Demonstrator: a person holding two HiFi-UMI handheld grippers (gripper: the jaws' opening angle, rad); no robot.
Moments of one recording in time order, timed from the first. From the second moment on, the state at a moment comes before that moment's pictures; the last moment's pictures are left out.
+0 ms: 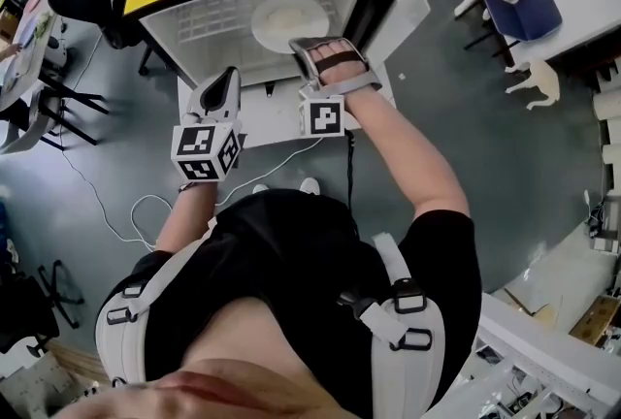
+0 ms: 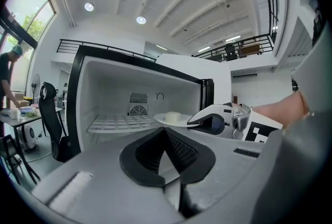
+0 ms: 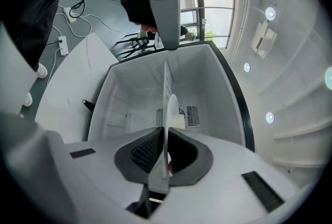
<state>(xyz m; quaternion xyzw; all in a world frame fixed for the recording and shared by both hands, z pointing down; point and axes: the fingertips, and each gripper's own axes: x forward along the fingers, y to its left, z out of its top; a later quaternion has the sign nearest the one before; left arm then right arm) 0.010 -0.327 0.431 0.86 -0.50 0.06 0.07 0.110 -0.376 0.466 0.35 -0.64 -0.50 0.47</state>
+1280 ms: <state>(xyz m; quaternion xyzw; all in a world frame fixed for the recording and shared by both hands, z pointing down) 0.072 -0.339 0.432 0.90 -0.43 0.06 0.06 0.160 -0.268 0.440 0.32 -0.66 -0.52 0.44</state>
